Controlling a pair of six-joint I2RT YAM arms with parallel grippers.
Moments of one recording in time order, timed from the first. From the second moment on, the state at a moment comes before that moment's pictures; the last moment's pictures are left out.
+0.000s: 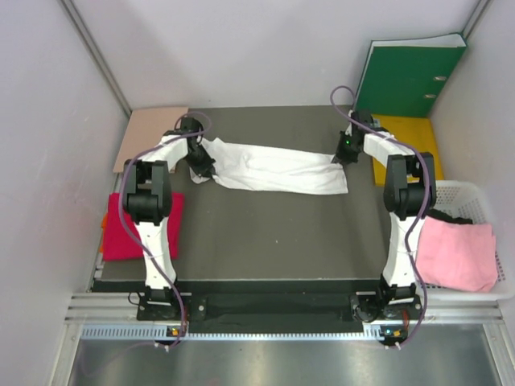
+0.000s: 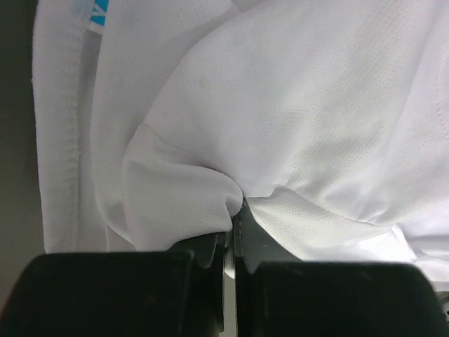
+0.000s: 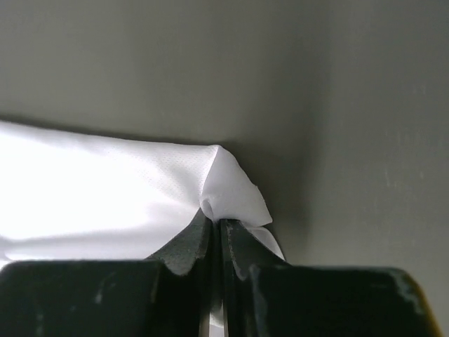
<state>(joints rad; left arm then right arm) -0.08 2.14 1.63 -0.70 0.16 -0.71 0.10 2.19 1.65 -0.47 -0.19 0.36</state>
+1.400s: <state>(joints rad) -0.48 1.88 1.11 -0.25 0.55 -0.89 0.11 1.75 1.39 -0.77 -0.27 0.48</state>
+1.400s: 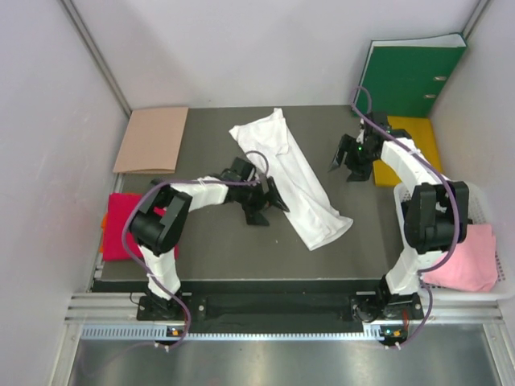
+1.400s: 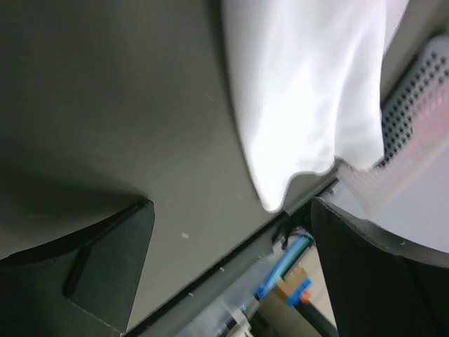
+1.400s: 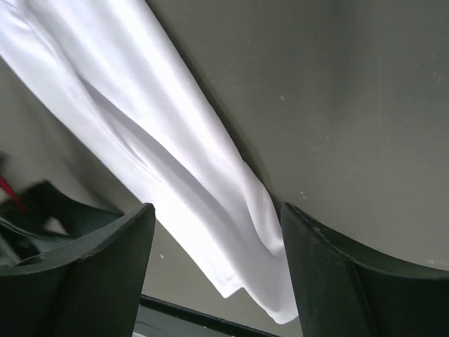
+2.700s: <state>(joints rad) -0.95 1.48 0.66 -0.35 0.34 -1.23 -0.08 1.50 1.21 -0.75 -0.50 0.42</state>
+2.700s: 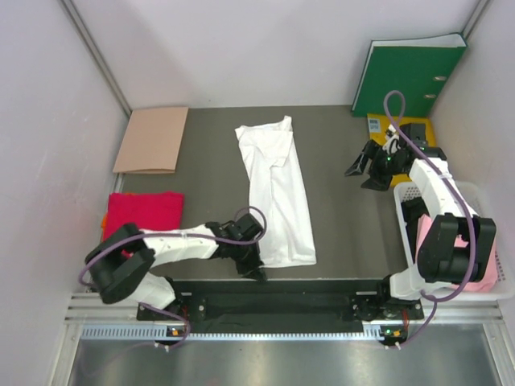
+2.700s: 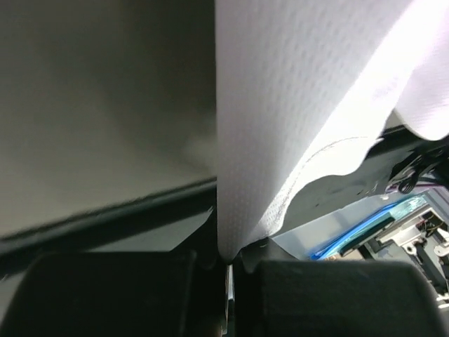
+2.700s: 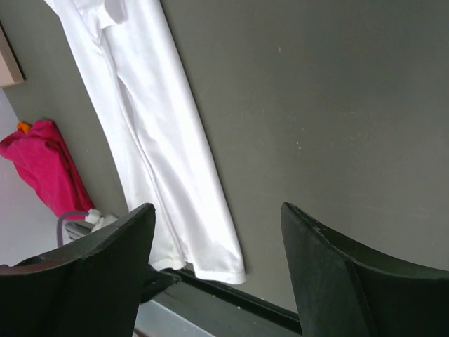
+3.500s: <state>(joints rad) -0.95 1.08 0.67 -0.73 0.06 -1.19 0.23 1.21 0.67 -0.64 -0.55 0.45</state>
